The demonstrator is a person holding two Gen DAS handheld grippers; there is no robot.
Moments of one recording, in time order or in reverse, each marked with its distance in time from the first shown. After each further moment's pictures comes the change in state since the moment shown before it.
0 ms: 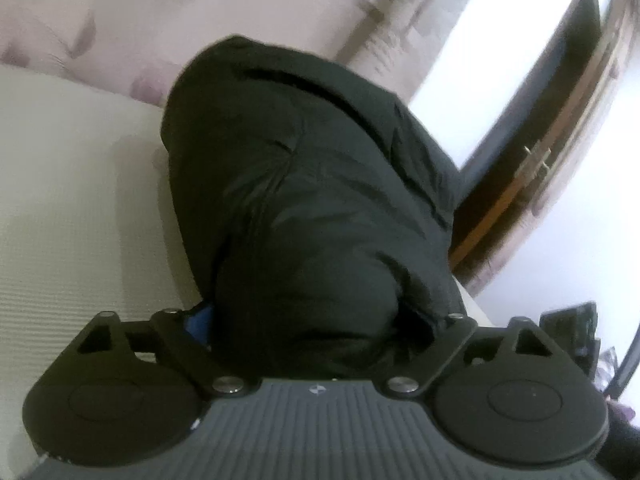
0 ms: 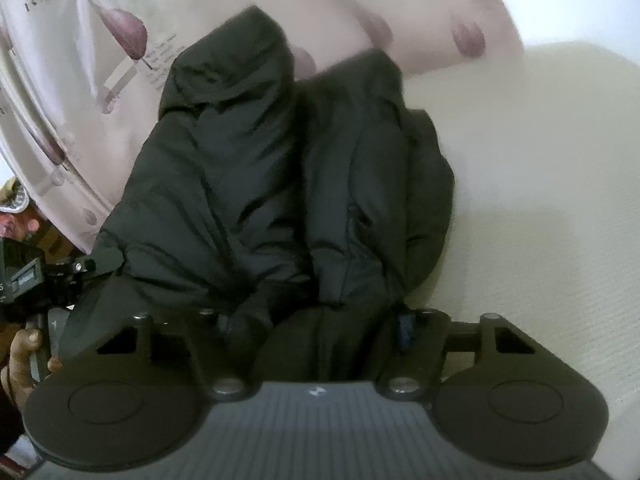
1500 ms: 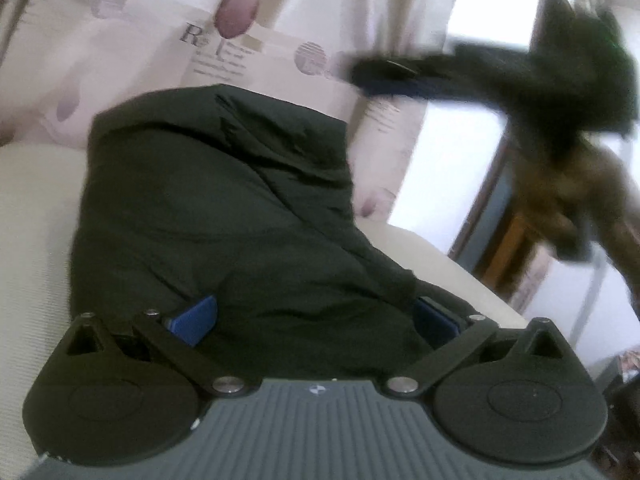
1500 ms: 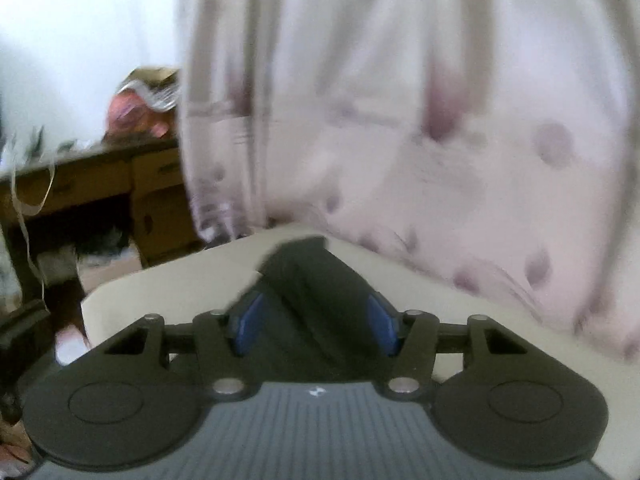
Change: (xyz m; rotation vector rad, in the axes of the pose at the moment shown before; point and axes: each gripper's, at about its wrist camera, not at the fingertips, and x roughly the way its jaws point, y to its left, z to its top) left arm -0.151 -0.043 -0.070 0.152 -0.206 0.159; right arm -0.003 0.309 0.049 -0.844 -0.105 0.148
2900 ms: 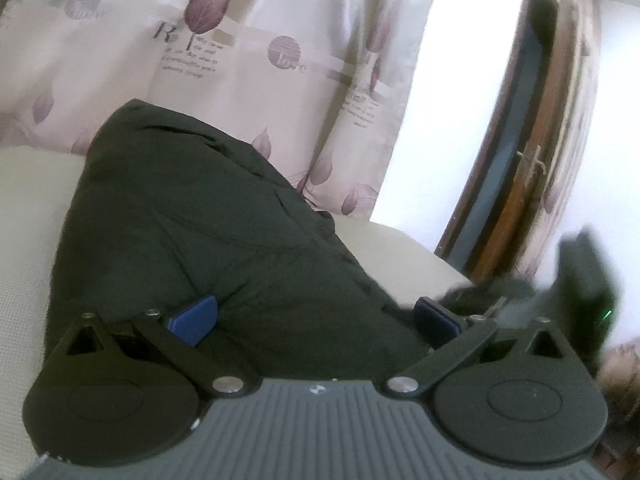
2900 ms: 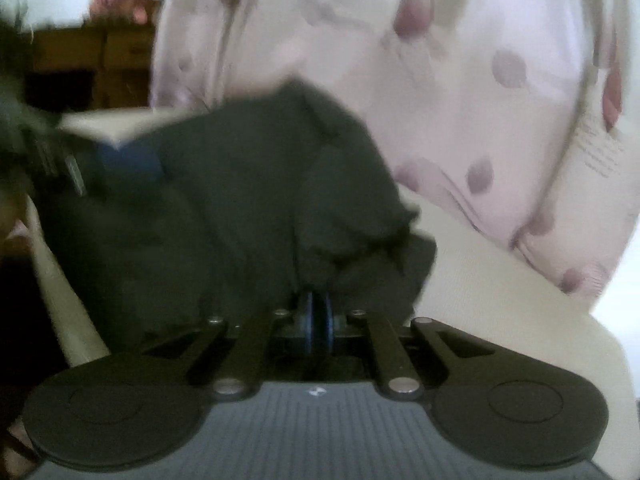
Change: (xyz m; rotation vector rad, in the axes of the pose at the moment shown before) left arm 0.023 -0.028 -0.007 0.006 -0.023 -0.030; right arm -0.012 -0.008 -0.199 -0.083 0.194 -0.292
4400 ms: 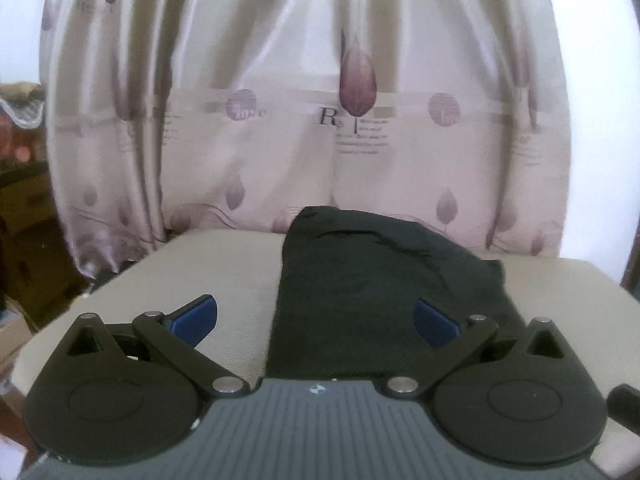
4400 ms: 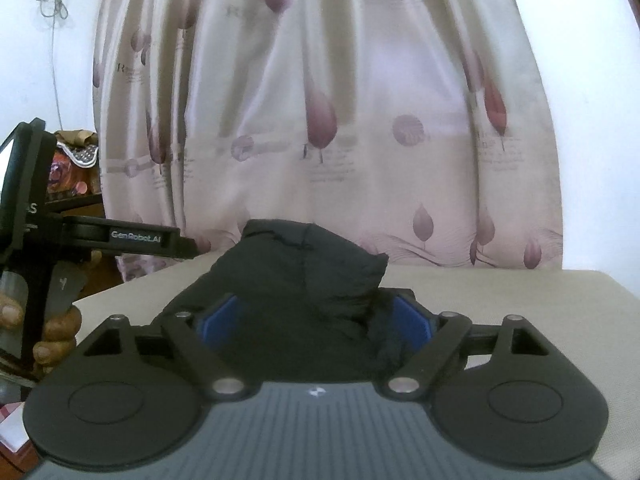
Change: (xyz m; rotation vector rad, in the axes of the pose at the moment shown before) left arm -0.040 -0.045 0.047 0.115 -0.124 0.676; right arm -0.141 0.029 -0.001 0.424 -0.373 -0.067
